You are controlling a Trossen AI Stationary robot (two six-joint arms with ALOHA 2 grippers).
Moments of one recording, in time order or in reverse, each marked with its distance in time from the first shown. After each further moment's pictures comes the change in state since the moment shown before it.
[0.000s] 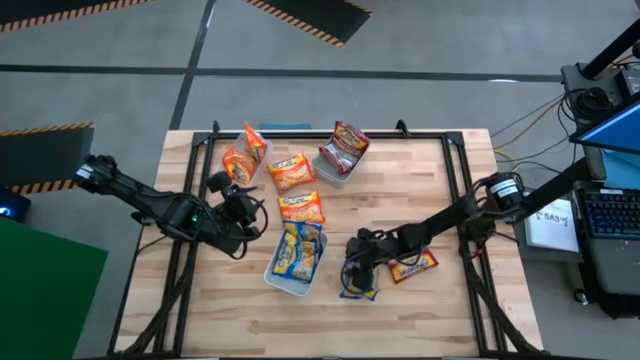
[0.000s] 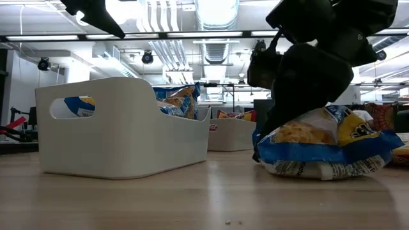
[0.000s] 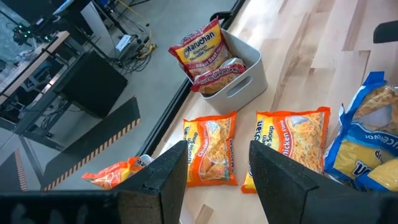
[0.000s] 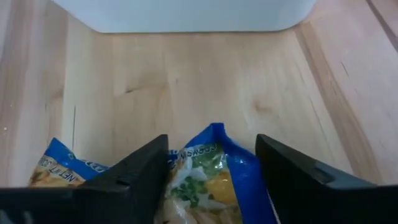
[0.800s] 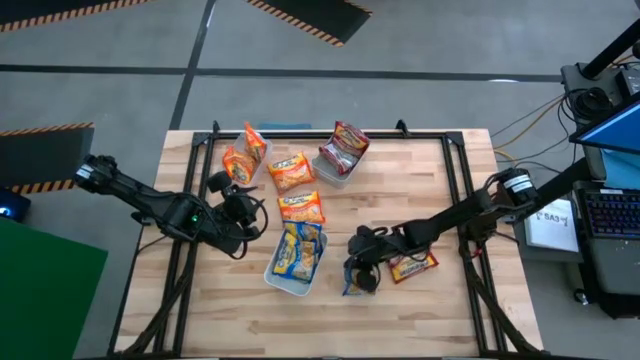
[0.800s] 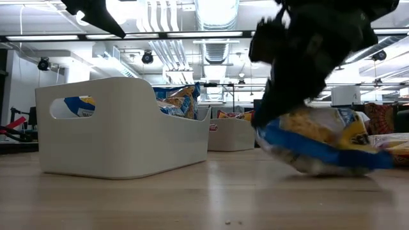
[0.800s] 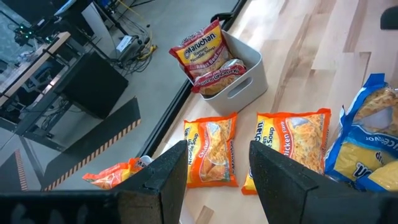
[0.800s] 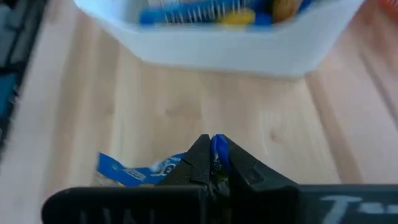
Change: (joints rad) left arm 0.000 0.000 0.000 0.006 -0.003 0.003; right arm -0.002 -0.107 -0.002 -0.007 -0.032 -0.063
